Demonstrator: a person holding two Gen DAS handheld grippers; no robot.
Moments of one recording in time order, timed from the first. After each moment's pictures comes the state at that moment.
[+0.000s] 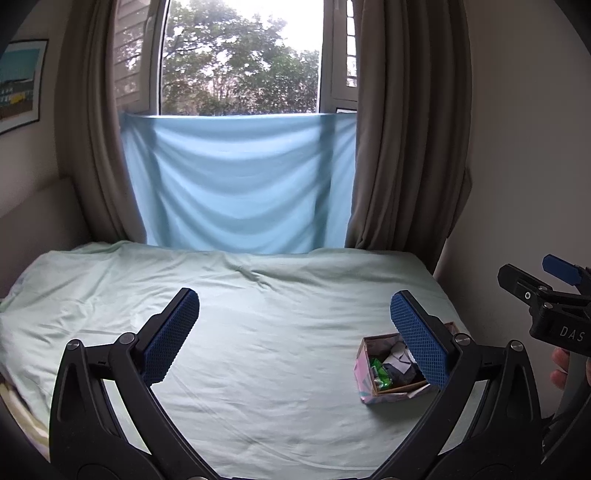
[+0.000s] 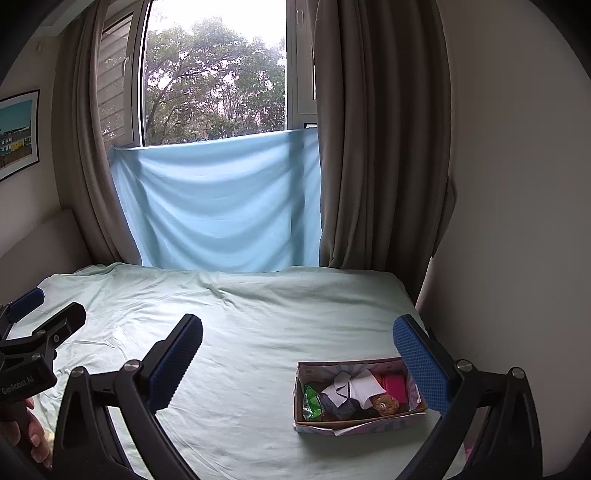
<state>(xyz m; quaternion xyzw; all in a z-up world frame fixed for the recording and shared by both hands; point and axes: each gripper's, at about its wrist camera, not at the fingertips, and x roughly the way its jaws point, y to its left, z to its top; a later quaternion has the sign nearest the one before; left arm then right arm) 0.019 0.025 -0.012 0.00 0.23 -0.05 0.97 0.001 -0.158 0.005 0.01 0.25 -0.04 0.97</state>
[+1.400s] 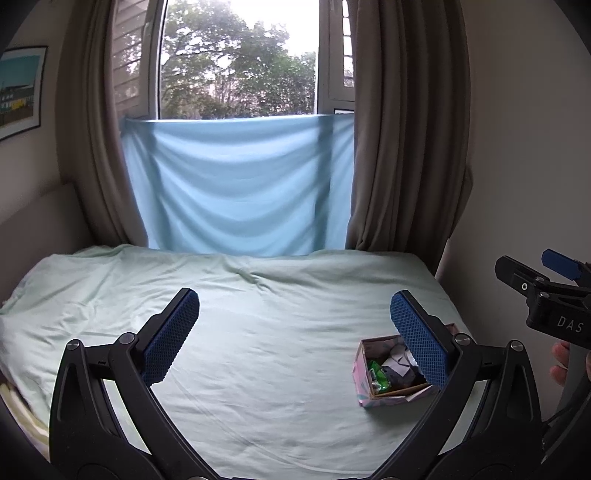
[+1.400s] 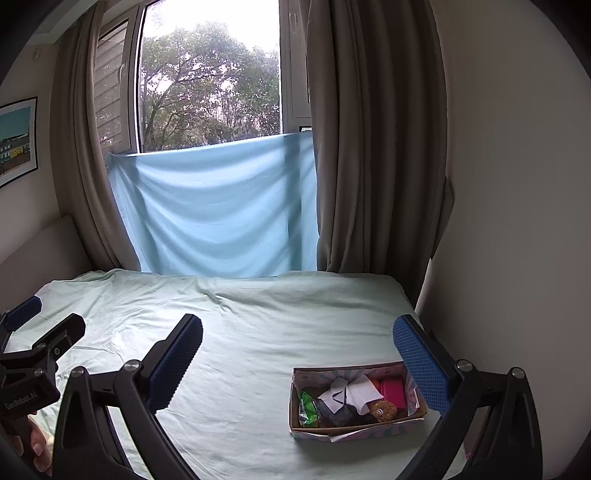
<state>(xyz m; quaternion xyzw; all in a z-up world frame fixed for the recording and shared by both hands) 0.018 0.008 -0.012 0.00 0.22 -0.05 0.97 0.007 -0.178 0.008 0.02 0.24 -0.04 0.97</state>
